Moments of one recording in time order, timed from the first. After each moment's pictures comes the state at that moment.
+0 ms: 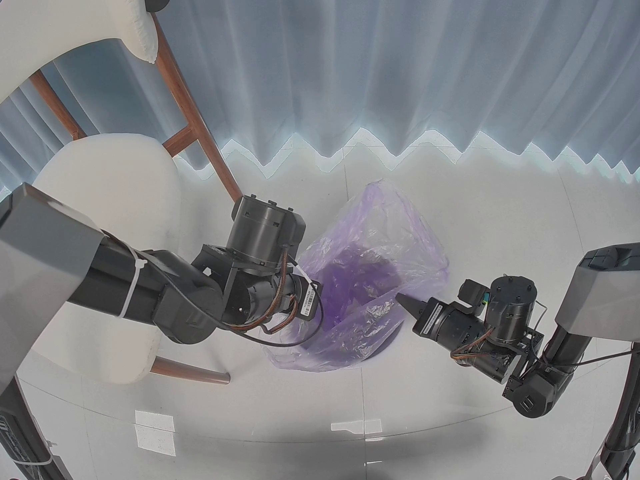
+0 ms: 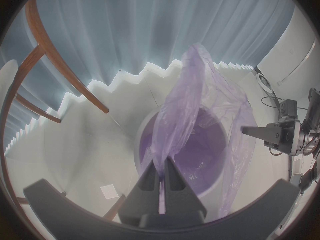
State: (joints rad) left arm -0.65 2.02 -1.18 -0.23 0.24 -0.07; right arm 0.39 2.13 -0.50 -1.43 0.04 0.69
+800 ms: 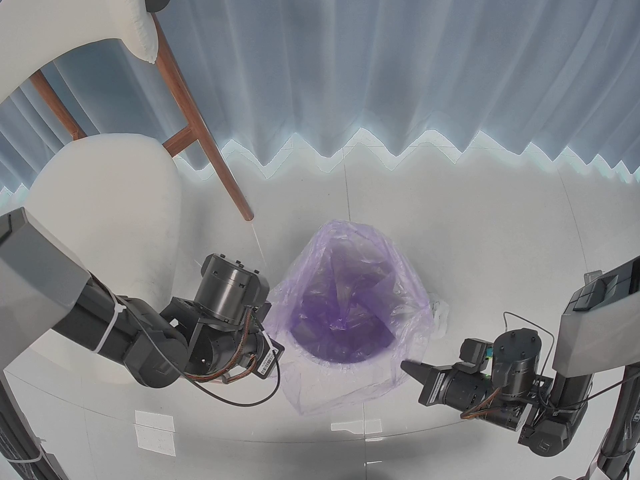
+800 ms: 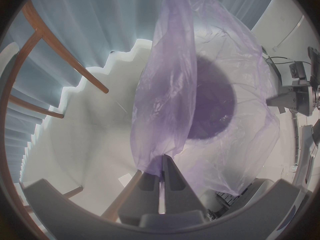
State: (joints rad) left arm -0.61 1.96 -0.86 -0.30 0.23 0.10; right arm 0.49 2.15 -0.20 -1.55 0.04 0.60
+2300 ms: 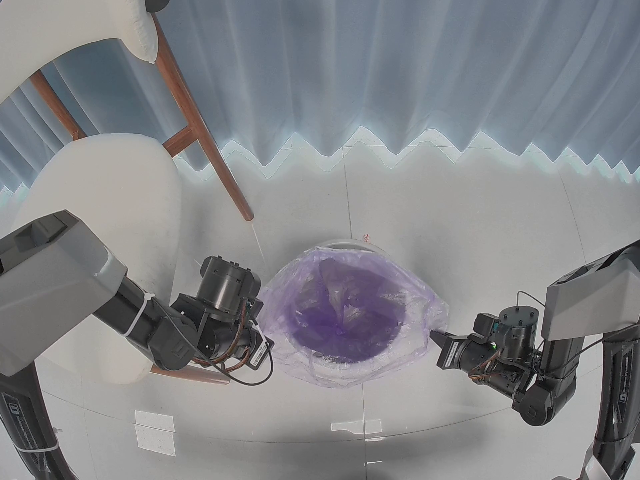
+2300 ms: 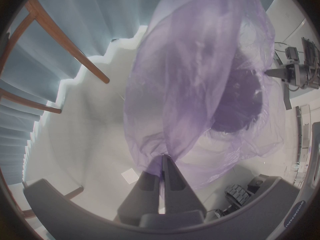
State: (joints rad) left arm -0.50 2.10 -0.92 -0.34 0.19 0.17; right arm 0.25 2.30 -0.35 -1.55 0.05 0.42
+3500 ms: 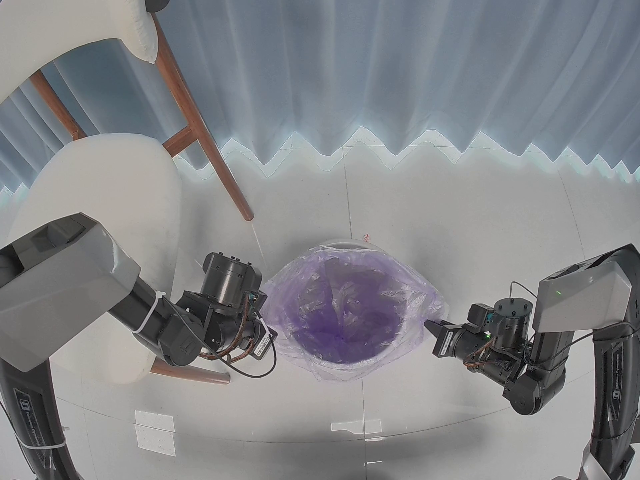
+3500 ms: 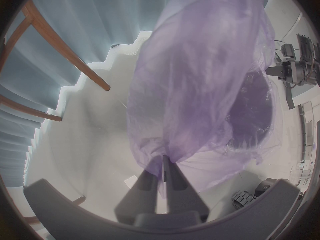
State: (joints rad) left arm -0.48 2.16 -0.97 -0.42 0.19 0.22; right arm 0.20 2.37 -0.47 -1.55 0.10 0.37
